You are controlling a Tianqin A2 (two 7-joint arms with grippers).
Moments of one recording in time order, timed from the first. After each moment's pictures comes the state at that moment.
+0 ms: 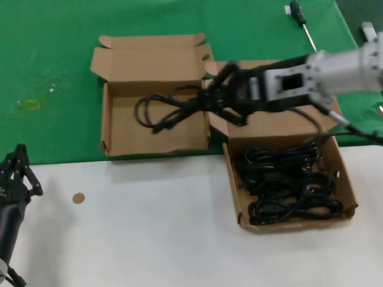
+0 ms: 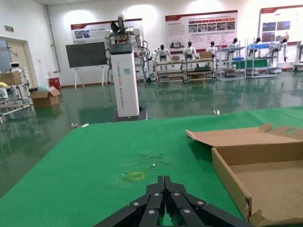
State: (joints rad) left arm 0.00 -0.30 1.60 -1.60 -1.80 0.00 0.00; right arm 1.03 0.53 -2.07 1.15 1.48 -1.10 -0.34
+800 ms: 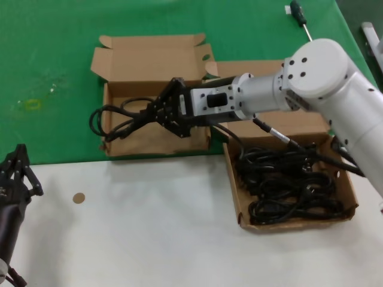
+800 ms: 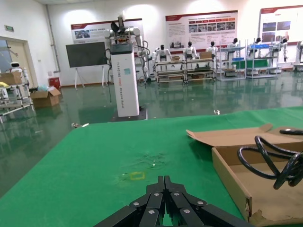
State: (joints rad) left arm 0.00 -0.30 1.60 -1.60 -1.80 0.00 0.00; right arm 1.07 0.24 -2.16 0.85 1.40 -0.90 -0.40
